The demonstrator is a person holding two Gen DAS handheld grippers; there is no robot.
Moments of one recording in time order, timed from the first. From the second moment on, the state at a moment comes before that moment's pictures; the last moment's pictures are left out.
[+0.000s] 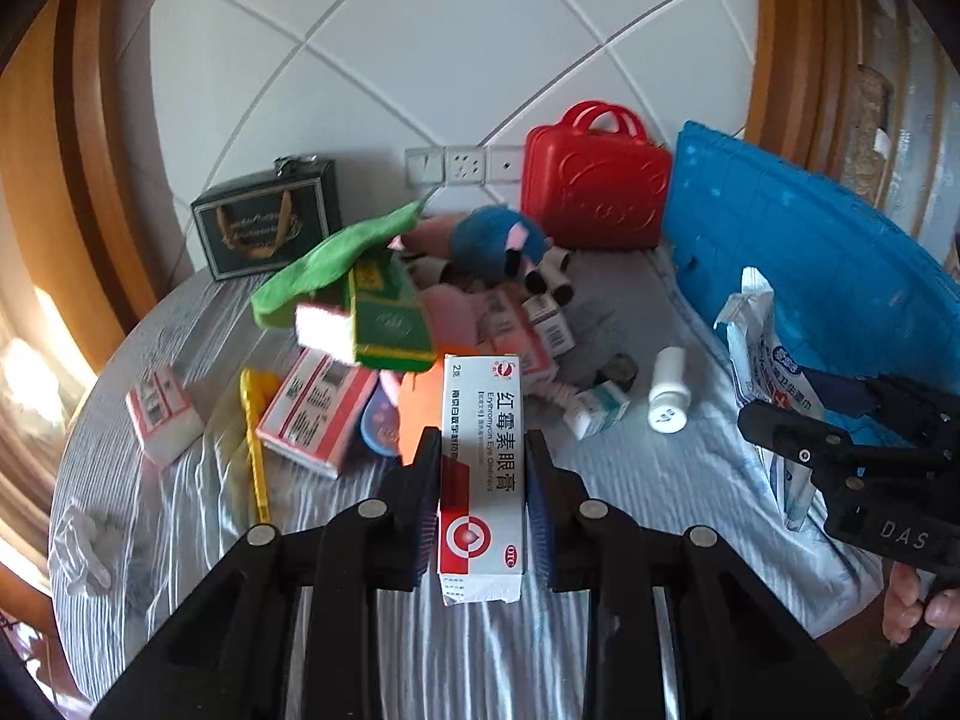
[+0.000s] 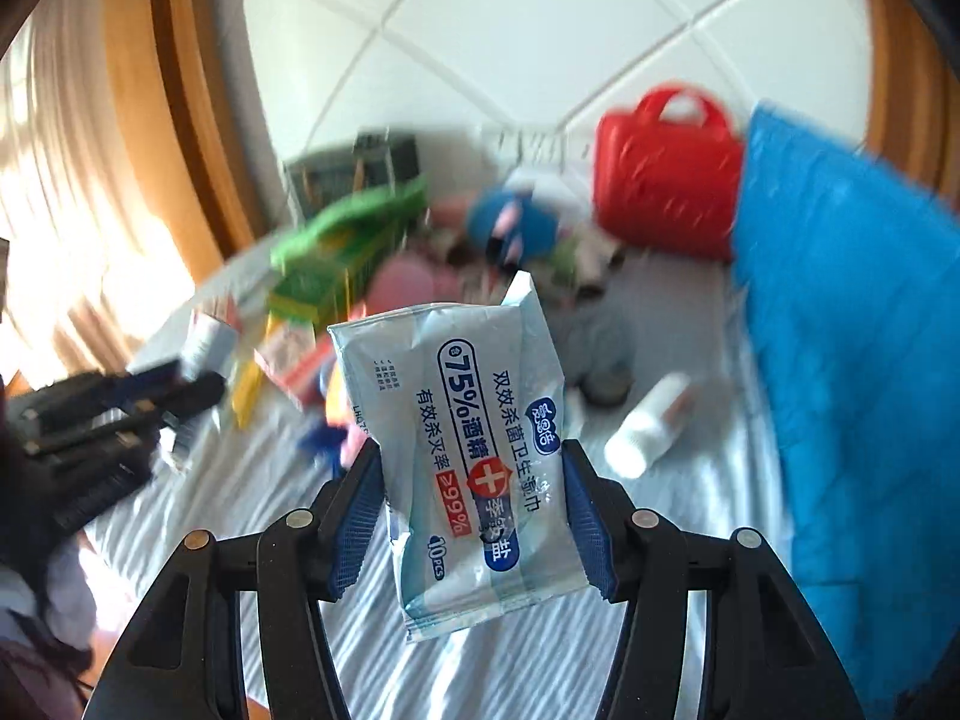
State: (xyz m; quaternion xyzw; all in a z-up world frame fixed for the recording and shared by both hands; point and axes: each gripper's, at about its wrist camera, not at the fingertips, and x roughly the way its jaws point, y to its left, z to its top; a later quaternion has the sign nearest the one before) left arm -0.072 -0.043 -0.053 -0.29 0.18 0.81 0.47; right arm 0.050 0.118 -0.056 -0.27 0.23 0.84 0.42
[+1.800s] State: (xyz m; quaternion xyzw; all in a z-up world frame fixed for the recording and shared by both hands) left arm 0.341 0.212 0.041 -0.22 0.23 0.72 0.61; right arm 0.513 0.176 -0.022 -0.22 0.21 0.71 0.63
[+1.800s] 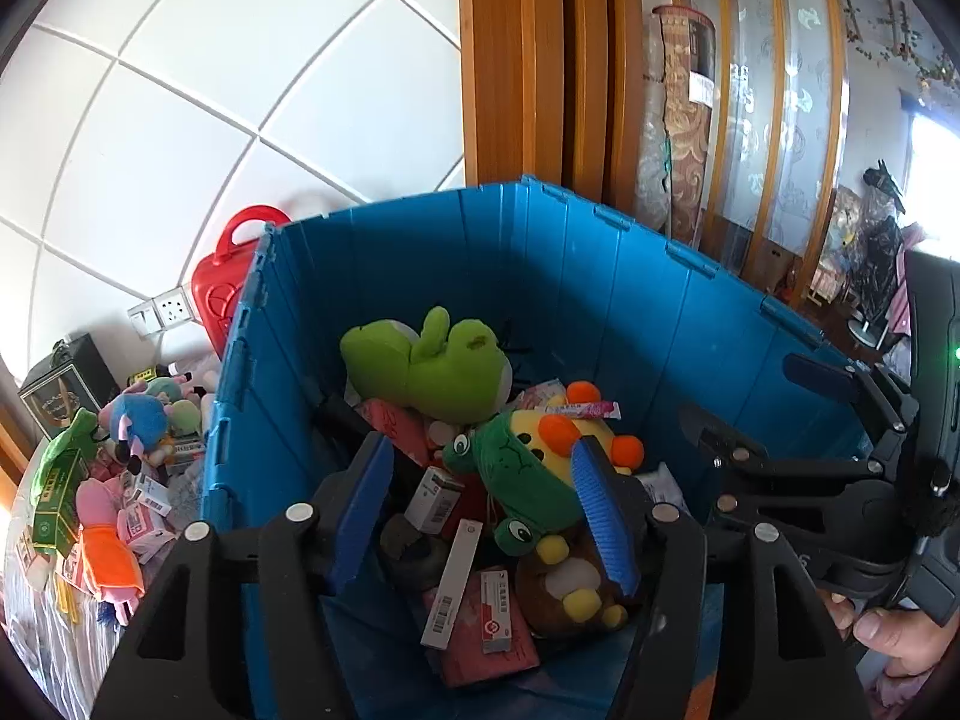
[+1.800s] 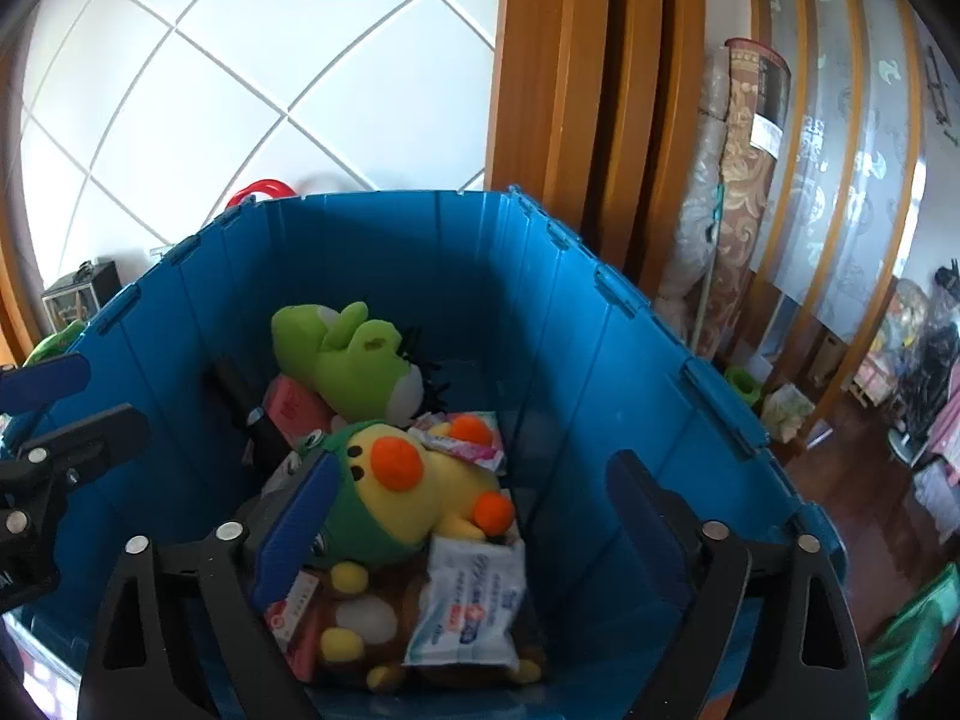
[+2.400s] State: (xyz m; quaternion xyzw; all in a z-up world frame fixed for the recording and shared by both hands) left arm 0.251 0.112 0.074 -0.18 0.13 0.81 0.54; right arm 0.447 0.146 0.026 -0.16 0.16 0.78 0.58
